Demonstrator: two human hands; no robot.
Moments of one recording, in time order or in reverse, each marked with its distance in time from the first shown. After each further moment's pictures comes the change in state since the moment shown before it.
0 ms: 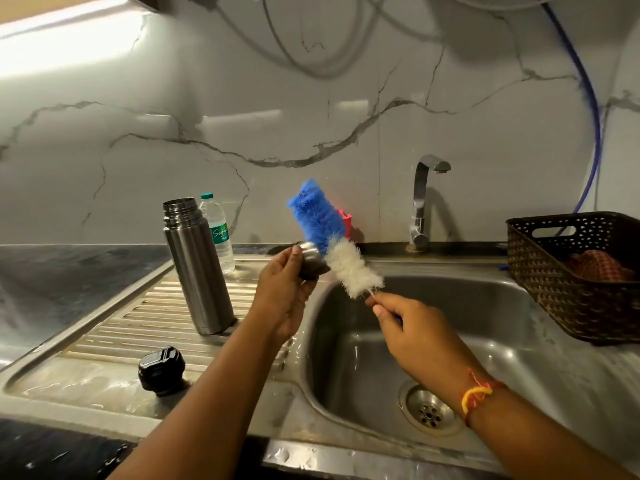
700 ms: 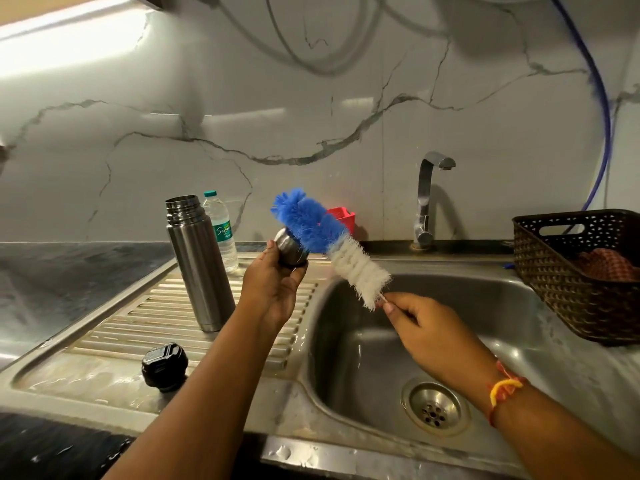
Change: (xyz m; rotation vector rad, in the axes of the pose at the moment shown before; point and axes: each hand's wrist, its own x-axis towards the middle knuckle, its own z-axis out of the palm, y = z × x) left_hand 0.003 0.010 0.000 -0.276 0.067 -0.083; right_hand 0.005 0.010 -0.008 0.046 -0.059 -0.016
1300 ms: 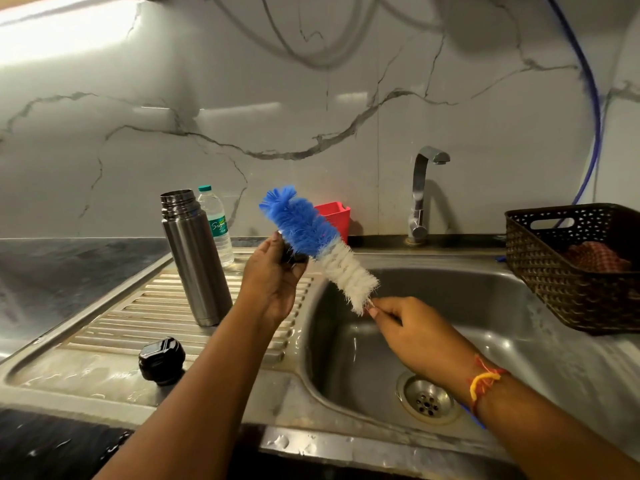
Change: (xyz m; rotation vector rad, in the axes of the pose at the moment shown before) left_hand -0.011 -0.001 0.006 0.111 -0.072 0.041; right_hand 0.000 -0.008 0.008 -0.006 -0.107 0.076
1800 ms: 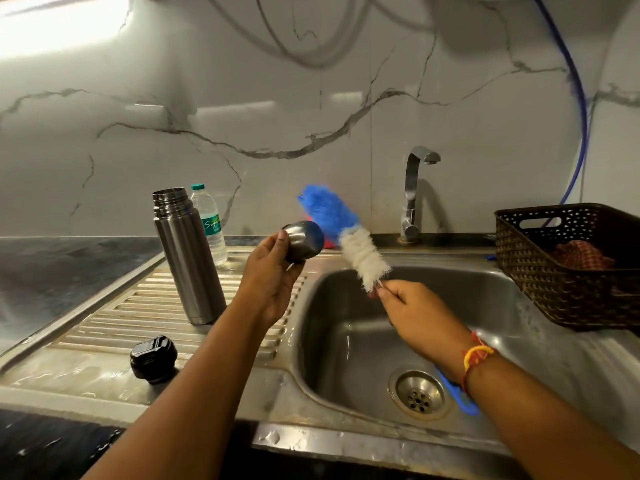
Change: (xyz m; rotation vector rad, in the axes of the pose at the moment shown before) left_hand -0.001 -0.007 0.001 0.231 -0.040 0.048; right_hand 0.009 0.005 -0.014 0.024 0.097 0.060
